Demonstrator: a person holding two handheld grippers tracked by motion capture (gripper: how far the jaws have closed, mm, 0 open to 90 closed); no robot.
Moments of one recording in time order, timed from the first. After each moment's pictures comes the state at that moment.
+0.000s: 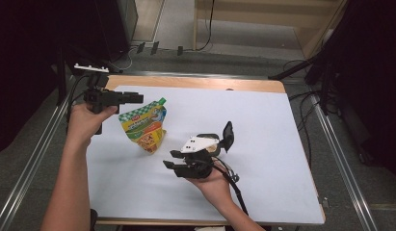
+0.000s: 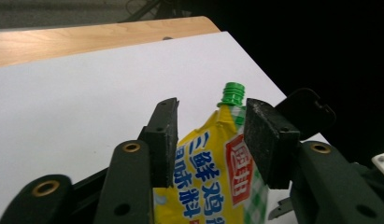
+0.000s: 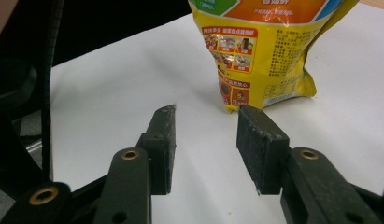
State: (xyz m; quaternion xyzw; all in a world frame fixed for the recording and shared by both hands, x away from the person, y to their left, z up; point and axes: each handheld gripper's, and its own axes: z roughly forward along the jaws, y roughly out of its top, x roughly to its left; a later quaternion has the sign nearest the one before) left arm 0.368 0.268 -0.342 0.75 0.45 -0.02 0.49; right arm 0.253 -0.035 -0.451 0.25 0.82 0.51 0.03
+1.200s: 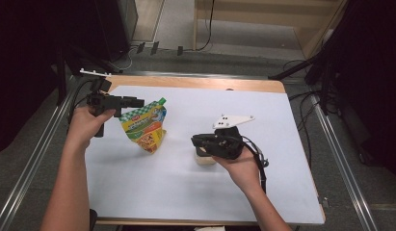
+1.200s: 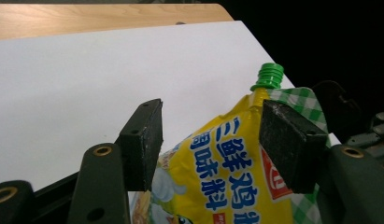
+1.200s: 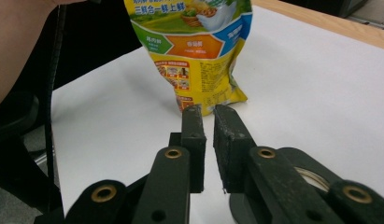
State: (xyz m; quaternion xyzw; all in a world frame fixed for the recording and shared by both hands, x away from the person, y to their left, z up) left arm 0.375 0.270 -0.362 0.75 0.47 -0.03 0.47; right arm 0.282 -0.105 -0.398 0.29 0.81 0.51 0.03
